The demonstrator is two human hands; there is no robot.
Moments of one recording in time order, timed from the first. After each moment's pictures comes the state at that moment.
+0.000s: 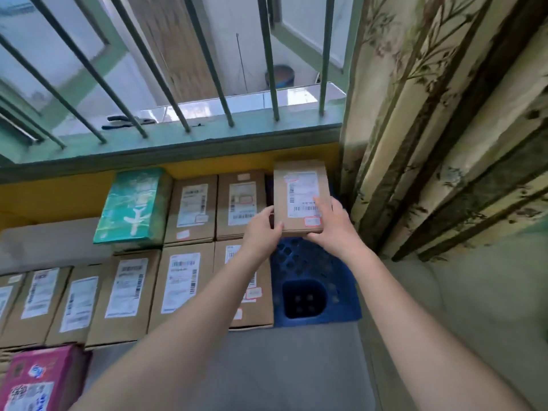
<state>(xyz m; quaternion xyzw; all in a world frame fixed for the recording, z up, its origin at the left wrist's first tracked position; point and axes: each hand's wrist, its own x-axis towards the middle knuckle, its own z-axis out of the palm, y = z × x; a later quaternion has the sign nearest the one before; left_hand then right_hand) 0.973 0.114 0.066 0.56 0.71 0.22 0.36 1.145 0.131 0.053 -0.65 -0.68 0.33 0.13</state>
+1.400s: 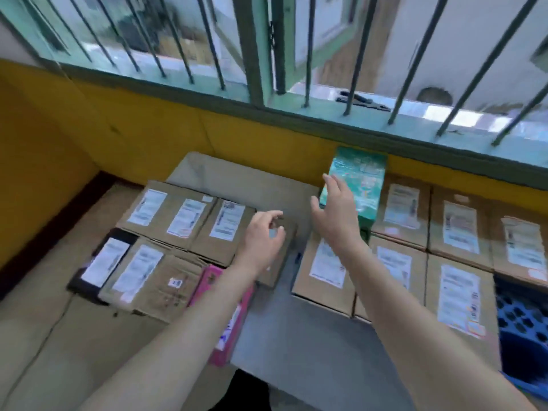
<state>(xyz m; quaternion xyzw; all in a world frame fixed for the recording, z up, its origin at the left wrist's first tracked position) 0.534 -0.082 0.086 0.45 0.80 0.33 0.23 0.662 0.032 0.114 -0.51 -0.79 0.27 0.22</state>
